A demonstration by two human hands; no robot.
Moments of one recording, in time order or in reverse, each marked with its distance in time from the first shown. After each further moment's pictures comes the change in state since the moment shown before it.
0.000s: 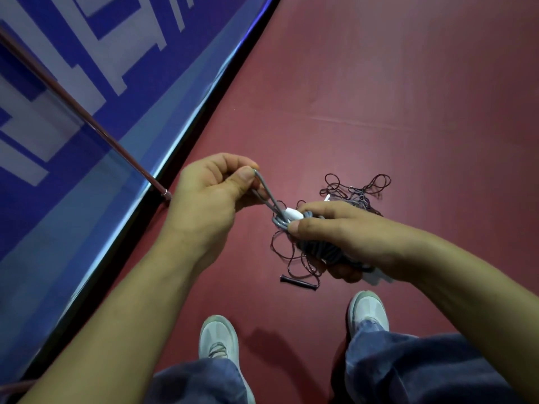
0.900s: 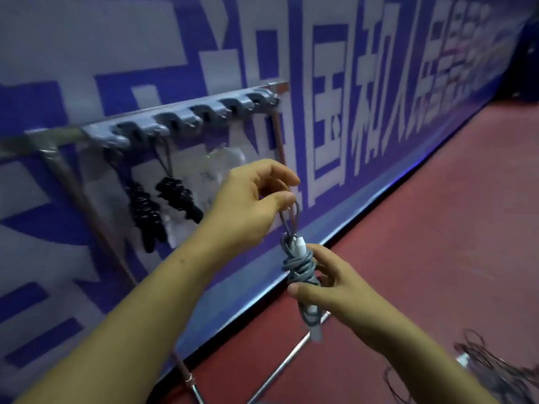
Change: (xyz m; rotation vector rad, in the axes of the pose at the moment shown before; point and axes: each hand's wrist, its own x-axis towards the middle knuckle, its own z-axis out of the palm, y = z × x) left_hand -0.150 0.246 -0.170 0.631 0.344 0.484; right_hand -0.027 -0.171 0.202 0.025 -0.239 -0.619
